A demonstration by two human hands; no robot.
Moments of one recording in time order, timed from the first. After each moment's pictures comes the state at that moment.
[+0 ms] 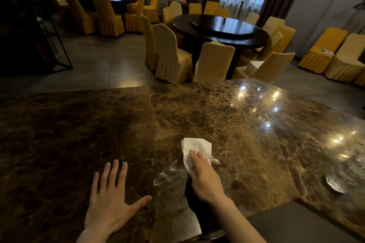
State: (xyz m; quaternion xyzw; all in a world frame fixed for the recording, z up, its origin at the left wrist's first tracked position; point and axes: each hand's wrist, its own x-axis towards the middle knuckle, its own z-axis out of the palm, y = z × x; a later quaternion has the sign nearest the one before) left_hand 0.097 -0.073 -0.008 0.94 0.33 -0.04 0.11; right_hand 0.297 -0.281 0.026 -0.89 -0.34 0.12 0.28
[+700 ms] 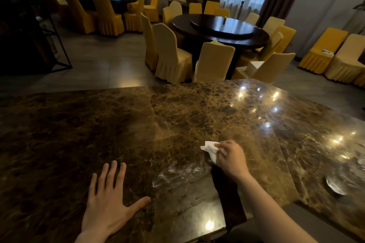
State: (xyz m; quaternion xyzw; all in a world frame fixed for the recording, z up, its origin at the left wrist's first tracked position) left_hand 0.099 -0.076 0.000 0.93 0.34 -0.06 0.10; right_hand 0.385 -0.317 0.043 -0.92 -0.26 0.02 0.29
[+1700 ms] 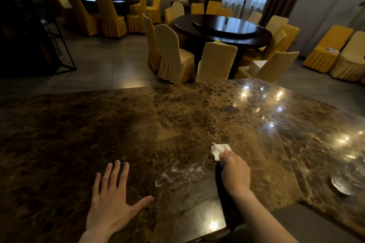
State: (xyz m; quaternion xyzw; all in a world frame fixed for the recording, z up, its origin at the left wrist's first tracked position) left_hand 0.098 -0.073 -0.007 0.94 0.33 -0.03 0.11; right_hand 0.345 -0.325 0.039 -0.95 -0.27 -0.07 0.13
